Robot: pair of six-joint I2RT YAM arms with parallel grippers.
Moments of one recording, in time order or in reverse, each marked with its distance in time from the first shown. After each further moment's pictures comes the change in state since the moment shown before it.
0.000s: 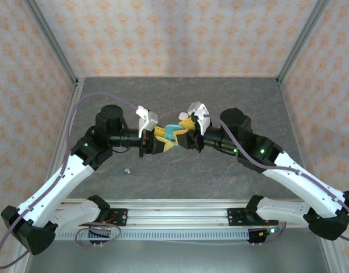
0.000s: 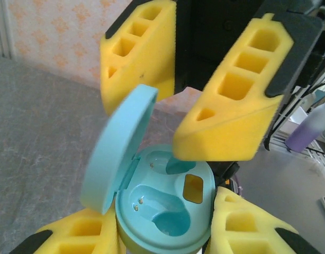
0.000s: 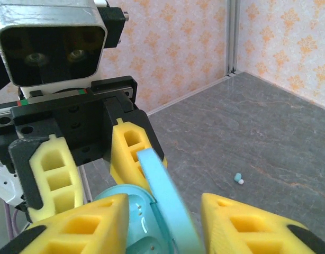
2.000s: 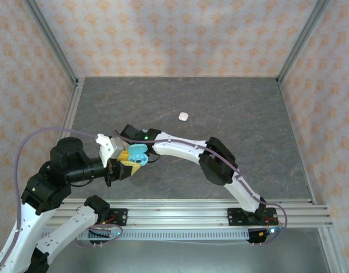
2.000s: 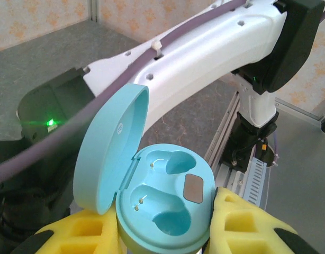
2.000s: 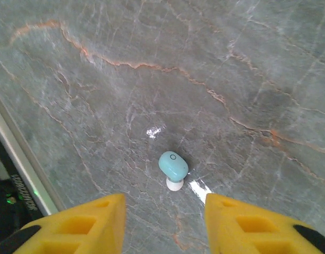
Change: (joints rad) left arm 0.057 -0.418 0.045 -0.603 -0.274 0.079; right arm 0.199 1.239 0.720 -0.299 -0.052 0.254
